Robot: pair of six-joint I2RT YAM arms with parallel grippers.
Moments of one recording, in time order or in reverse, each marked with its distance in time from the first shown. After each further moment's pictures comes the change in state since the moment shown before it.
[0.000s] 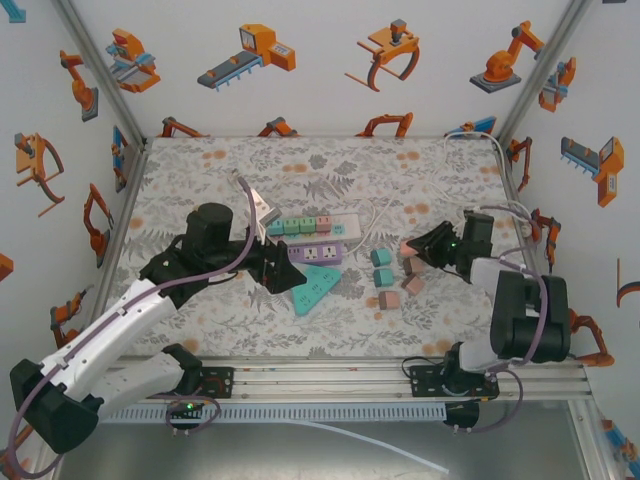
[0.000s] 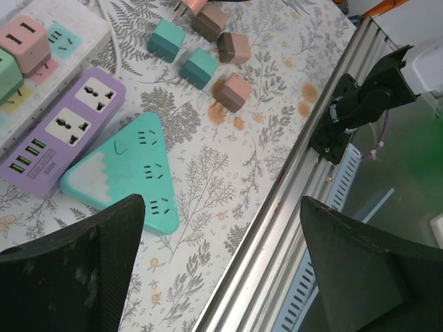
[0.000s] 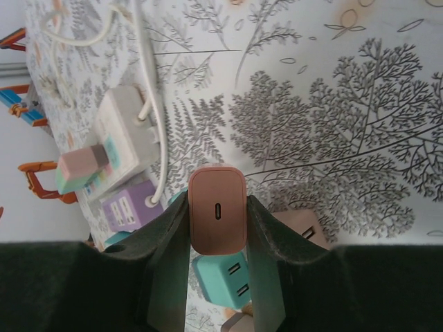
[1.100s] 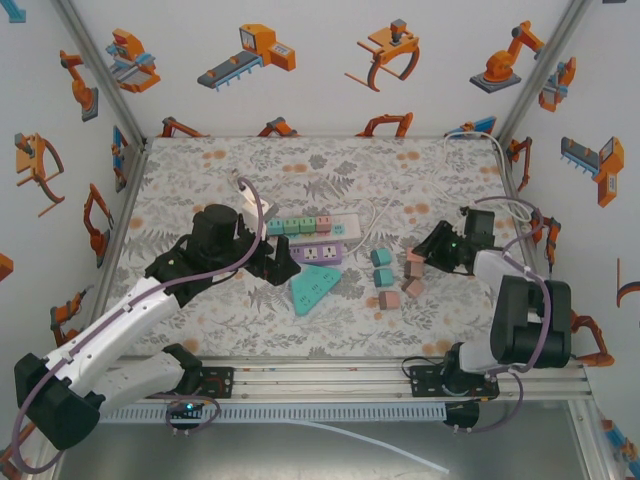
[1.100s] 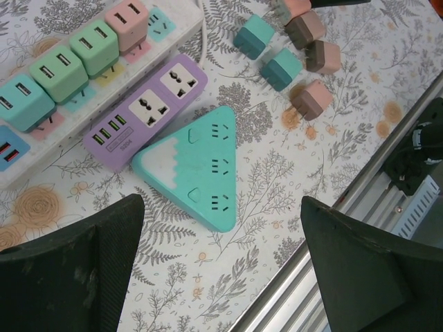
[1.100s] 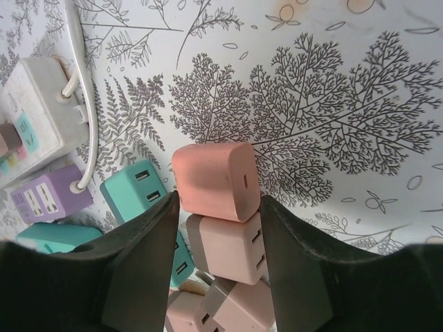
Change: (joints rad) left arm -0.002 0.021 -0.021 -0.002 -0.243 0.007; right arm 0.000 -0.061 0.097 -0.312 0.124 -0.292
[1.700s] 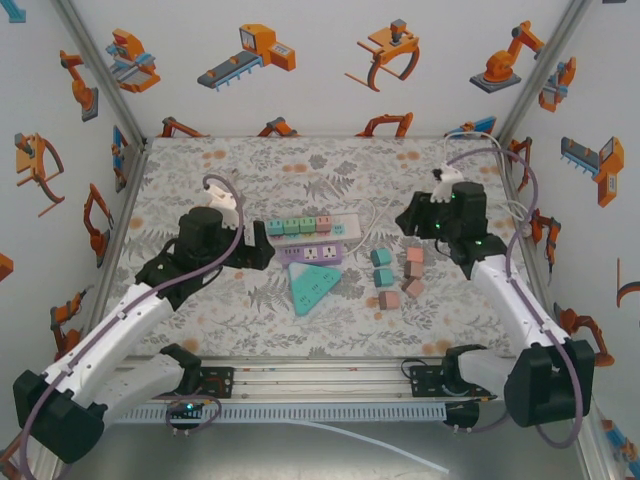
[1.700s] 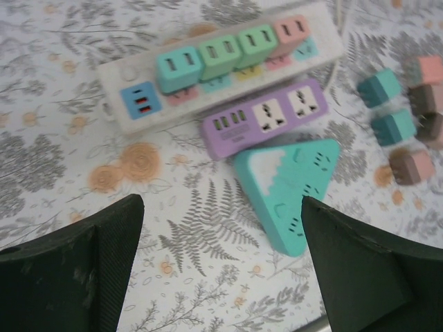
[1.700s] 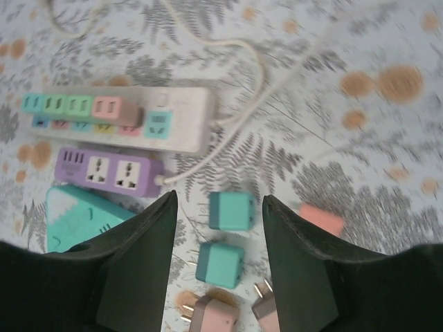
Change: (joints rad) left arm 0.145 -0.052 -0.055 -0.023 -0.285 -0.120; right arm 0.326 -0.280 0.200 -0.069 0.122 -0.307
